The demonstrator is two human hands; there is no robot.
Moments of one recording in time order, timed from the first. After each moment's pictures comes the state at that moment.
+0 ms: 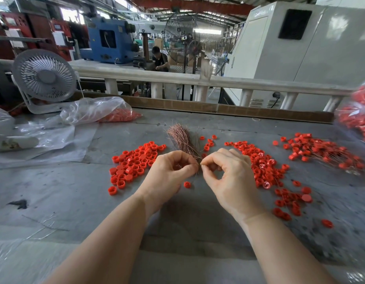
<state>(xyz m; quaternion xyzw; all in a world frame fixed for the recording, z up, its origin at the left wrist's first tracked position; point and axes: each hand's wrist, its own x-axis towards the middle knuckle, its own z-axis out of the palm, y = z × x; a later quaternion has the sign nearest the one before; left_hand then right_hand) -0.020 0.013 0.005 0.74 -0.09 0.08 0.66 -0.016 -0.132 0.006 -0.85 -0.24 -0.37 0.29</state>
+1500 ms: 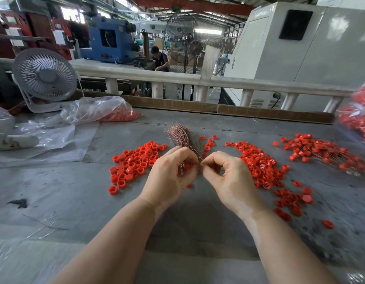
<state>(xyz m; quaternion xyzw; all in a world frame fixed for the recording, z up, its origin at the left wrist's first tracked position) -0.017 0.014 -0.001 0.82 -0.21 0.32 0.42 -0.015 -0.129 0.009 -0.83 -0.23 -0.20 0.47</state>
